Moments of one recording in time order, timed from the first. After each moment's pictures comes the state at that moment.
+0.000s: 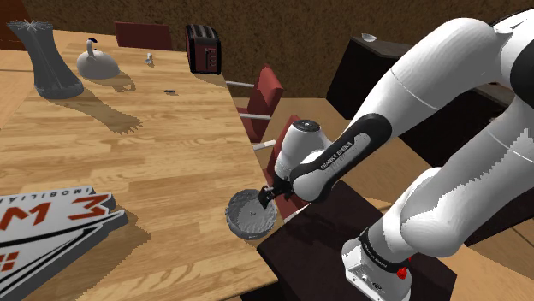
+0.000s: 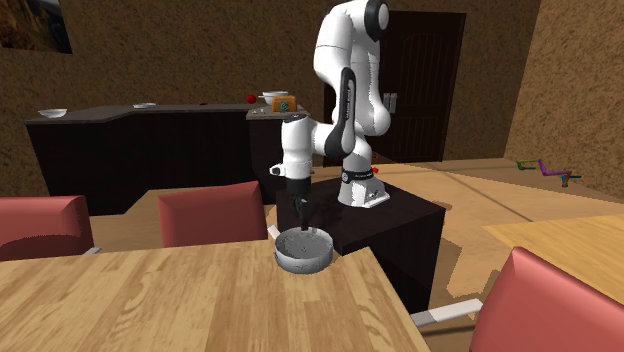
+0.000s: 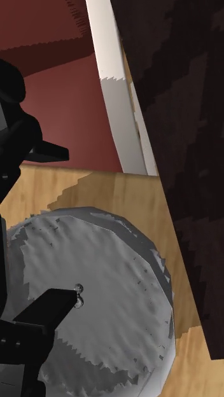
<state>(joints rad) 0.10 -0.02 0.26 -2.90 0.16 2.86 0.44</state>
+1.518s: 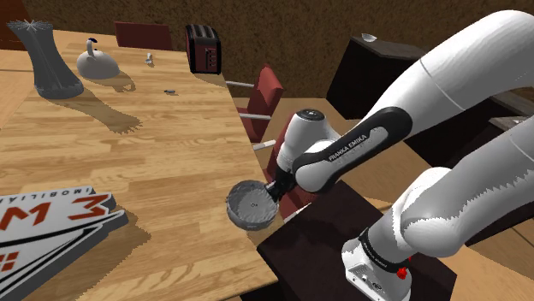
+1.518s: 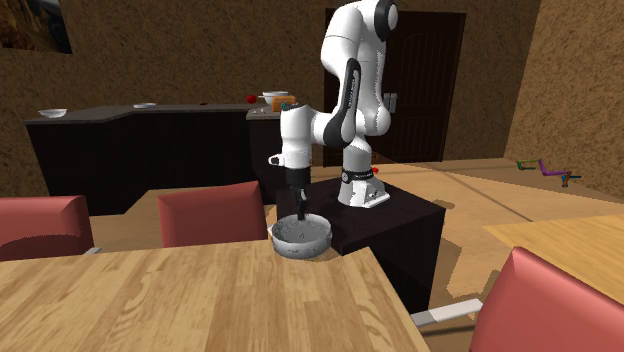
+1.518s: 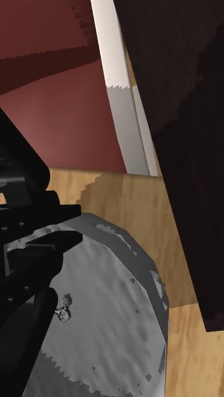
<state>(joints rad) 0.11 -0.16 0.26 -2.90 0.20 2.74 0.41</state>
